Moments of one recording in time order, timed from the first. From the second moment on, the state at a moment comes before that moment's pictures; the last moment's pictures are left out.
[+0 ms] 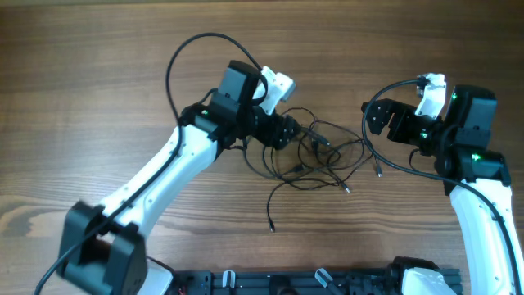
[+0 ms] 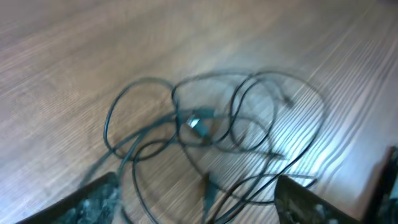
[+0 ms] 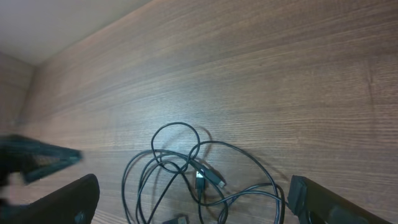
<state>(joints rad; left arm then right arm) -0.52 1.63 1.18 -0.48 0.42 0.03 -0.14 1.18 0.88 -0.49 -0.53 0.23</state>
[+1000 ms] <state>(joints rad) -0.52 1.95 1.18 -0.31 0.32 0.35 -0.14 1.18 0.88 -0.51 -0.53 0.23</state>
